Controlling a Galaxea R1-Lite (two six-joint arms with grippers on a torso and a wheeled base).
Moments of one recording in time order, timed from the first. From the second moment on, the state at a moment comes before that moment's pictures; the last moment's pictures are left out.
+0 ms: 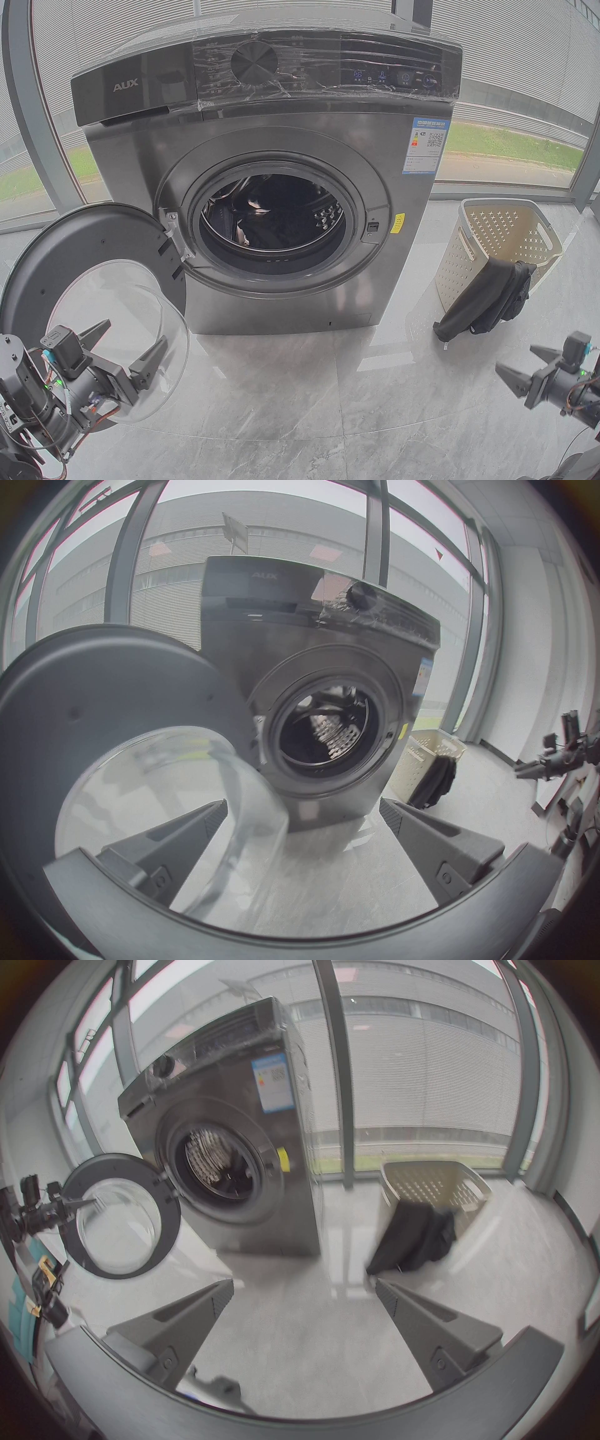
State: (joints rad) left arm -0.50 1.32 -0.02 -1.20 0.29 -0.09; right arm 0.25 1.16 -0.02 -0.81 0.00 0.09
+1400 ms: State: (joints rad) left arm -0.01 0.07 -0.02 -0.03 0.20 0.03; right arm 0.01 0.01 -0.02 0.01 -0.01 0.01
